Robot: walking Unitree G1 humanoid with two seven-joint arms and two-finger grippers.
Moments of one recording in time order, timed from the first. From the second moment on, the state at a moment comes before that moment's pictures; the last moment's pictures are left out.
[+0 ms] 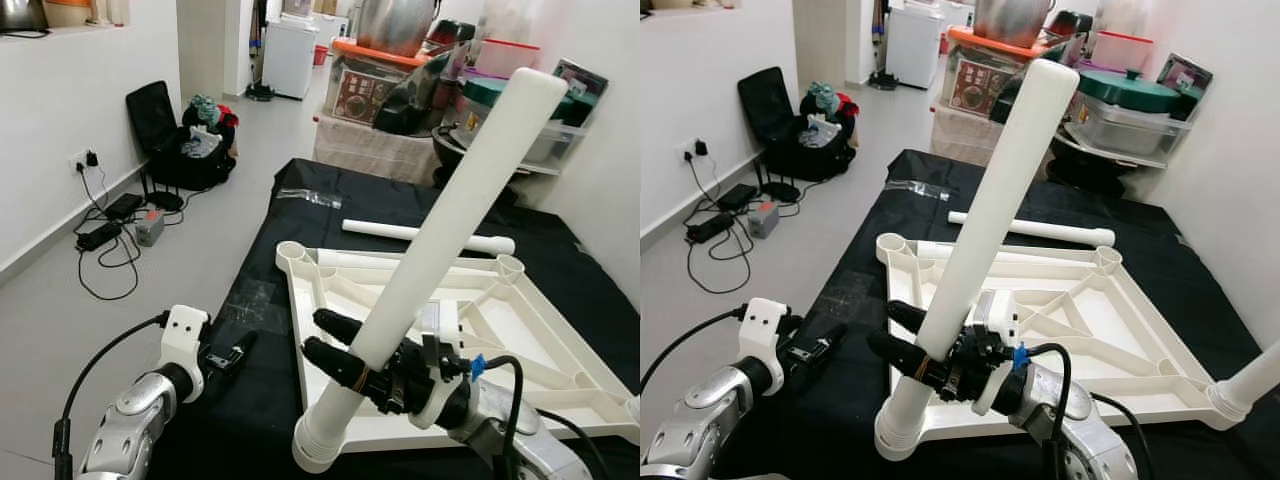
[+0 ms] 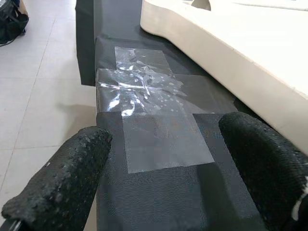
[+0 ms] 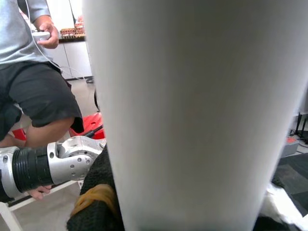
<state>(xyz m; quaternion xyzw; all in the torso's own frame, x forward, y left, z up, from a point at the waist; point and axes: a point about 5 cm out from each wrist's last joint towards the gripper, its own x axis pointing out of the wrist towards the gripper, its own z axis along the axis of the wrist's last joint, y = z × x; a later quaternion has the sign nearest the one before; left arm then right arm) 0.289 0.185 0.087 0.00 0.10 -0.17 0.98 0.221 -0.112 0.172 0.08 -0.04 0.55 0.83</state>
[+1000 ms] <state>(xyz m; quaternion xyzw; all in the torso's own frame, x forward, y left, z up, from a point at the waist) 0.290 0.180 0.086 0.00 0.10 -0.17 0.98 0.280 -0.097 0.165 0.05 0.00 0.32 0.95</state>
